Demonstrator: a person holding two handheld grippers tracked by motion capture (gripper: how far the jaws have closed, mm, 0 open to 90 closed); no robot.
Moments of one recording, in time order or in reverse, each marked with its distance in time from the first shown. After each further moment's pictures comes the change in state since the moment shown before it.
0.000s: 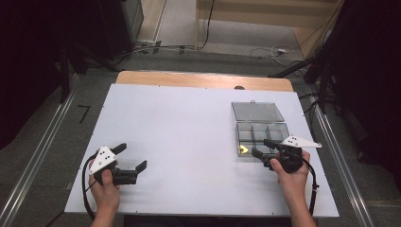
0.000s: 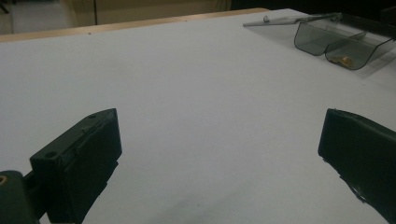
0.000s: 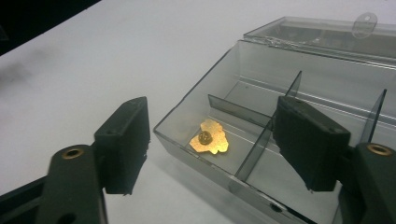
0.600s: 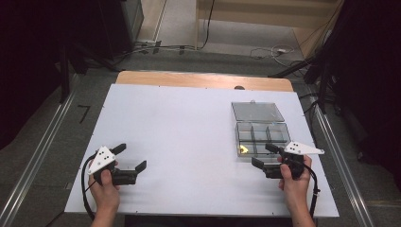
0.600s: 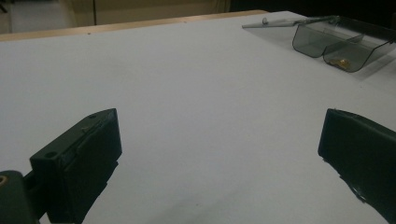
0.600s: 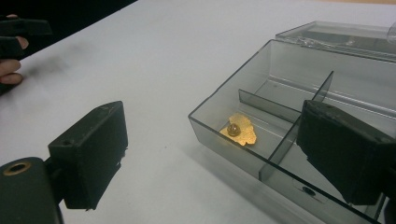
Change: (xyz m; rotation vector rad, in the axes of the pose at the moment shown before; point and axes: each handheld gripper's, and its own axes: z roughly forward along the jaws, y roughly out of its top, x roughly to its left) left arm 0.000 0.000 -0.001 -0.005 -0.005 -0.007; right arm 0.007 -0.010 -0.010 -0.026 0.089 -0.048
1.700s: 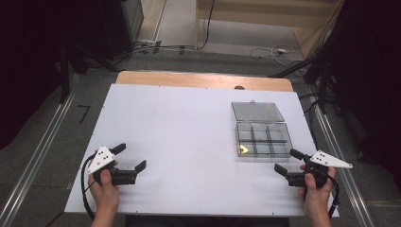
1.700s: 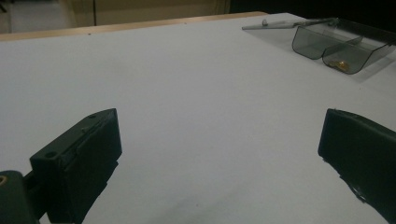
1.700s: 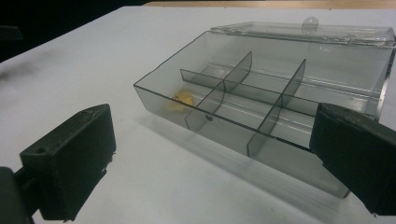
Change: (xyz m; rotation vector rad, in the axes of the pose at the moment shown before) left arm 0.001 0.000 -0.001 -0.003 -0.002 -0.004; right arm -0.033 -0.034 -0.051 -0.076 -0.093 0.028
